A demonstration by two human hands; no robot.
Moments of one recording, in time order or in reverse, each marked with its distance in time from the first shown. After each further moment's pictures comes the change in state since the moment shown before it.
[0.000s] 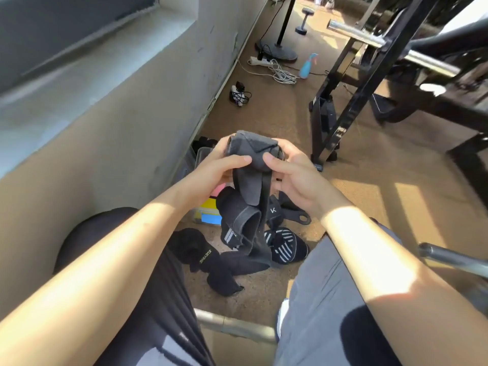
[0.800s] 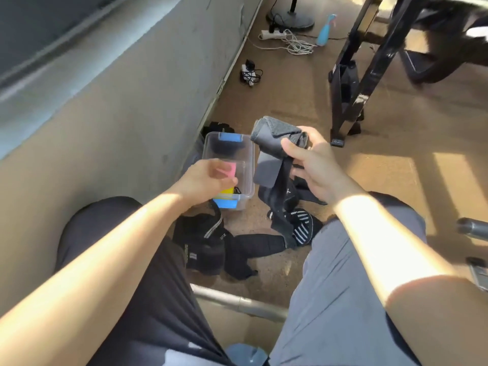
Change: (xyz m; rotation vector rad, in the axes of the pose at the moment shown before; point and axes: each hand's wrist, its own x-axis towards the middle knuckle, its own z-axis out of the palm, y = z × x) left_hand -0.026 -0.026 0.007 0.836 0.254 -0.302; right_hand -0.004 0.037 -0.043 0.041 0.255 0.017
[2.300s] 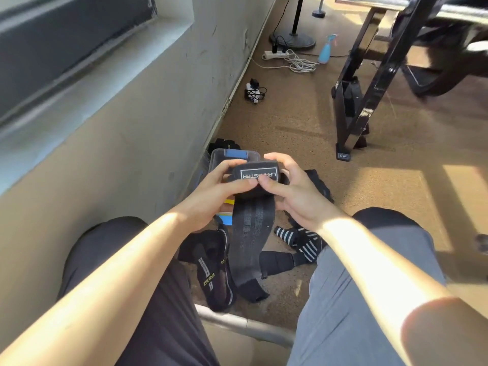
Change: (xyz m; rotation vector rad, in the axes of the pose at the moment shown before) left_hand -0.003 0.015 0.001 -0.630 -0.196 0.086; right_hand -0.013 0.018 0.029 0.085 -0.309 0.026
